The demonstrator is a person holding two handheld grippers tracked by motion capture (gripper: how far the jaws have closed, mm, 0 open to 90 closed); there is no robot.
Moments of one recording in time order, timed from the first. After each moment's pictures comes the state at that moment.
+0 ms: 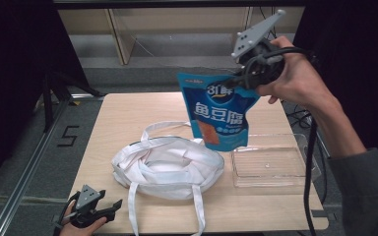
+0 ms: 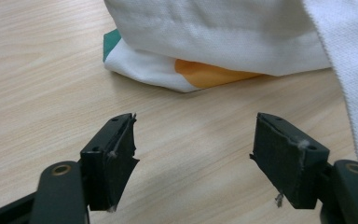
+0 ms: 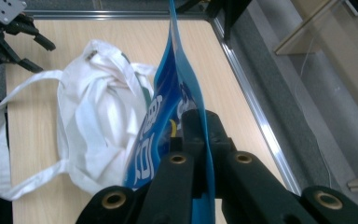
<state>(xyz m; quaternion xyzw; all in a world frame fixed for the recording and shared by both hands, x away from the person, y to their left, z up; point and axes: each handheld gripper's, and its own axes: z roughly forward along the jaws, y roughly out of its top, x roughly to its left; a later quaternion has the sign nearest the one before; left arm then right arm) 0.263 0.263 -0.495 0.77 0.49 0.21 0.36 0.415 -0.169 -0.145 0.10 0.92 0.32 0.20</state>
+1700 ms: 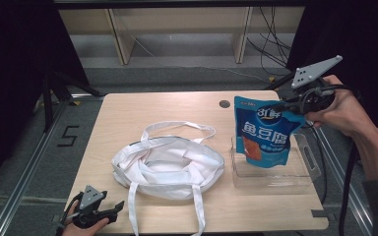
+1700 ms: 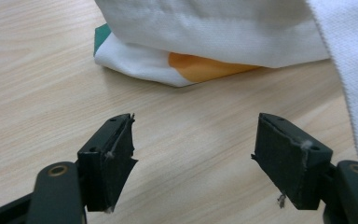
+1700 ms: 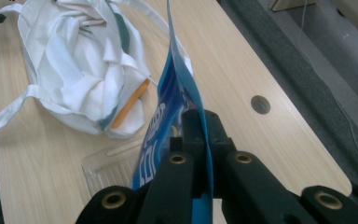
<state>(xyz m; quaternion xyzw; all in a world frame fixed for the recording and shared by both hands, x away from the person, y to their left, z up) 0.264 0.258 -0.499 0.77 0.48 0.21 0.35 0.431 -0.299 -0.235 0.19 0.91 0.33 0.17</state>
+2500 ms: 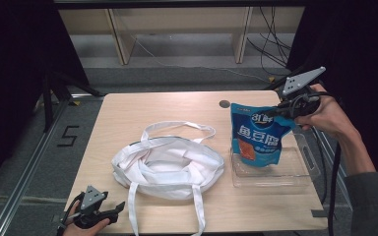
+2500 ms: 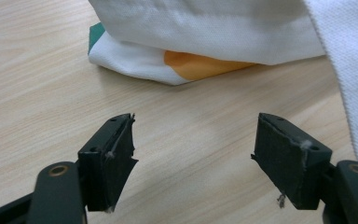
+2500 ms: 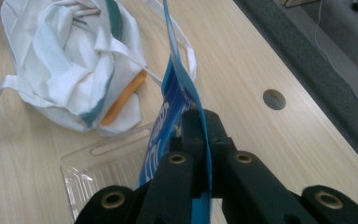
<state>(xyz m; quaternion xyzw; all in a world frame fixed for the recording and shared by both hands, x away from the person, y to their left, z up) 0.263 0.257 -0.499 0.78 0.47 0.20 0.35 0.462 -0.305 -0.280 0.19 0.91 0.34 0.14</state>
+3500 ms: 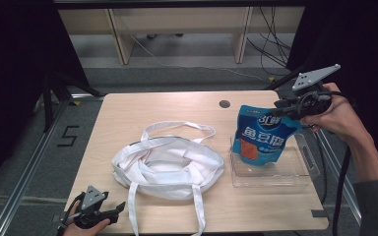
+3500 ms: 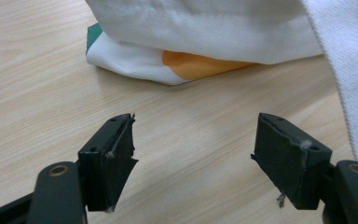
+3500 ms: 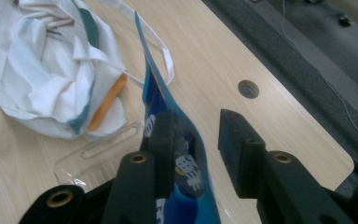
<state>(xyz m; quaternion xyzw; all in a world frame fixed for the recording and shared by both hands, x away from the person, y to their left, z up) 0.264 0.256 -0.501 0.78 0.48 0.20 0.35 0.446 -0.315 -0.265 0.25 0.89 0.34 0.18</state>
